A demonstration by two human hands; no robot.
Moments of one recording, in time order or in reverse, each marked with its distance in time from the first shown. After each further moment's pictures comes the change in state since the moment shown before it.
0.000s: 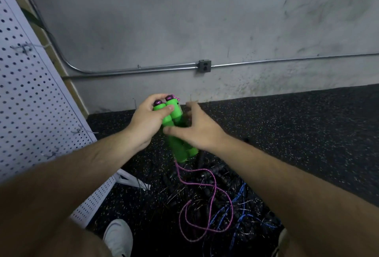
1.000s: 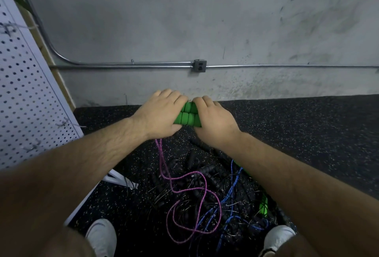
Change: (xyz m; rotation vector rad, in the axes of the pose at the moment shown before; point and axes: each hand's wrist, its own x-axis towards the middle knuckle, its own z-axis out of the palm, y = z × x) left_hand 0.012 0.009 0.012 1.610 -0.324 0.822; right_hand 0.005 0.028 -0.028 -0.708 0.216 -0.356
